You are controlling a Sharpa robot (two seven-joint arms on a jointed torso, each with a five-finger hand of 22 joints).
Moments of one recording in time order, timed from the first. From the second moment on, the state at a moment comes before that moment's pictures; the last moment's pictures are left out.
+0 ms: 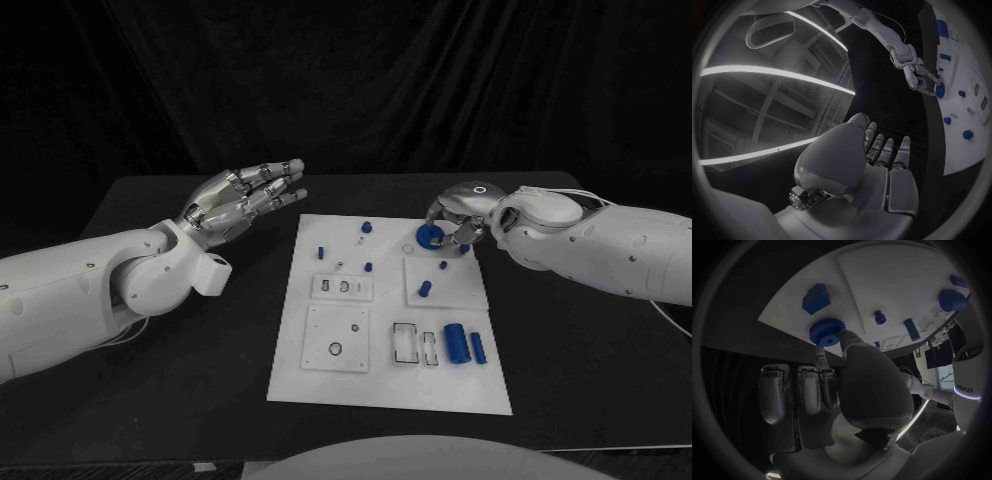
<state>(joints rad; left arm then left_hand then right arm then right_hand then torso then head) 1.29 -0.85 -0.21 1.43 -0.12 0.21 0.63 1.65 0.18 0.06 0.24 0.68 0.48 0.16 0.12 0.06 0.06 0.16 0.33 0.04 0.06 0.16 0.12 0.03 0.15 0.10 0.29 0.07 0.03 1.26 -0.80 -0.21 1.19 -1.65 -0.31 0.09 1.36 -0.16 0.17 0.27 0.45 0.96 0.08 0.19 0.38 1.46 -0.01 1.57 1.31 1.47 -0.06 1.57 1.31 0.02 1.46 0.05 1.55 1.31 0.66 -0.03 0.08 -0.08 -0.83</state>
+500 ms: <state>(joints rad) 1.29 -0.85 -0.21 1.43 -0.12 0.21 0.62 1.65 0.18 0.07 0.24 0.68 0.48 0.16 0.12 0.06 0.06 0.16 0.33 0.04 0.06 0.16 0.13 0.03 0.15 0.10 0.29 0.07 0.03 1.30 -0.80 -0.21 1.30 -1.66 -0.36 0.09 1.37 -0.17 0.17 0.27 0.45 0.96 0.08 0.20 0.38 1.46 -0.01 1.57 1.31 1.47 -0.06 1.57 1.31 0.02 1.46 0.05 1.55 1.31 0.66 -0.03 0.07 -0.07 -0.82</state>
